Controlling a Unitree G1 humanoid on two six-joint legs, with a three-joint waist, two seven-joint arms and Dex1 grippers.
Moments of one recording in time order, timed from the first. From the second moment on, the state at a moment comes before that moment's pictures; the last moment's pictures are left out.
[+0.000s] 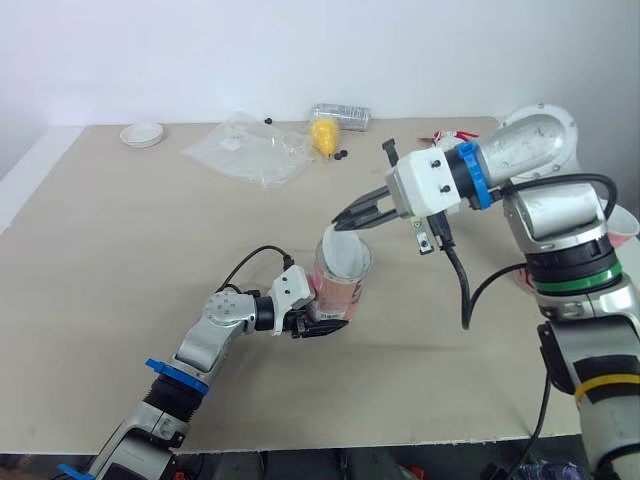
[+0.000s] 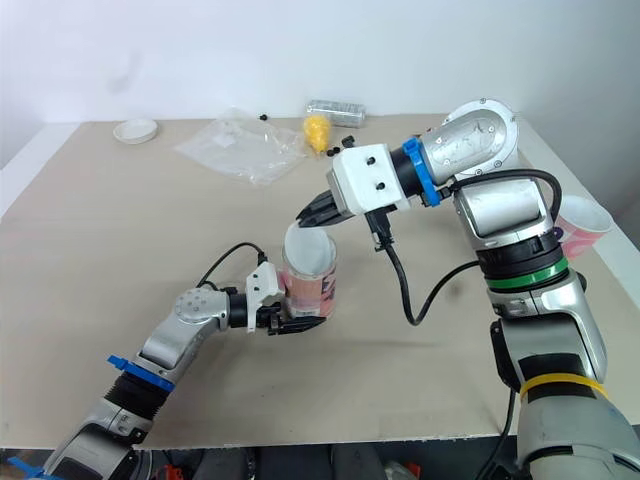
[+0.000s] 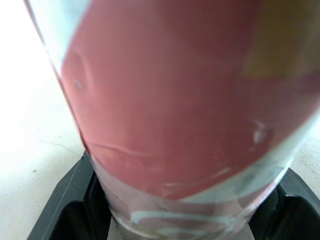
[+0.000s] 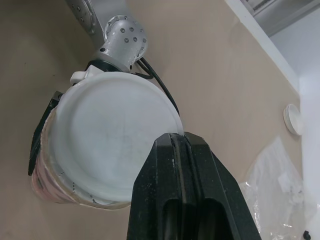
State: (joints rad) left arm -0.43 0.29 -0.31 0.15 -0.17 0.13 -0.99; right arm -1.15 -0.68 0.27 0.13 0.20 0.00 1.54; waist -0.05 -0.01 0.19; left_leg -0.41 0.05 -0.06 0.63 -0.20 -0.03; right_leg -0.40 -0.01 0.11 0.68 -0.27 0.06
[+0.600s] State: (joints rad) left arm -0.43 0.28 -0.31 0.16 -0.17 0.13 -0.99; right arm -1.15 -0.74 0.29 0.11 0.23 0.04 1.57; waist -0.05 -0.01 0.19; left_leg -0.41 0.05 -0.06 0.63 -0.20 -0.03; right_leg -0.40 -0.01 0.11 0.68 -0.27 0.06
